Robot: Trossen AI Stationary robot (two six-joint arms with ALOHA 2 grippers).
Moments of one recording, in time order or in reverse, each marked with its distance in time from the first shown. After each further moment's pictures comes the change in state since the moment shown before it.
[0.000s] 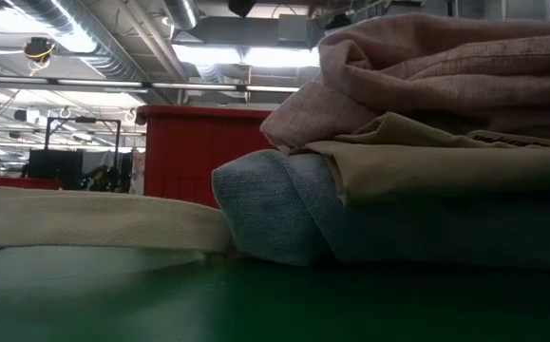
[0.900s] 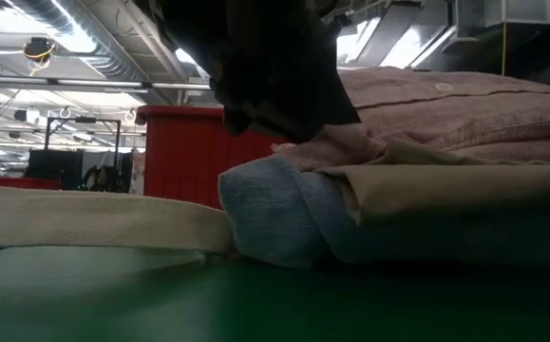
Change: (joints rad) left arm 0.057 0.188 -0.034 -0.063 0.031 -0.127; right arm -0.001 -0.002 -0.261 0.195 -0.002 0.003
